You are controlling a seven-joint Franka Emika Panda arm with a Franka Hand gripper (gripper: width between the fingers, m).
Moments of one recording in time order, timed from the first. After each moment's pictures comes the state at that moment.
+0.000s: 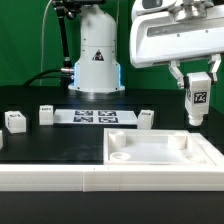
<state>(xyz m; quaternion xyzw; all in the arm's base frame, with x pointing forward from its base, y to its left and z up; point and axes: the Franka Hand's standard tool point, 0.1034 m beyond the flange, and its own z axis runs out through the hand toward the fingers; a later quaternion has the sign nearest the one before) 0.566 0.129 0.131 -0.97 0.02 -0.22 0.07</state>
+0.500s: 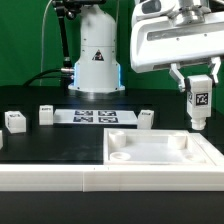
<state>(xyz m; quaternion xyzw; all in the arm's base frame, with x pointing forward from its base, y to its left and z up) 0.563 0.130 0.124 -0.96 0.02 -0.26 0.07</state>
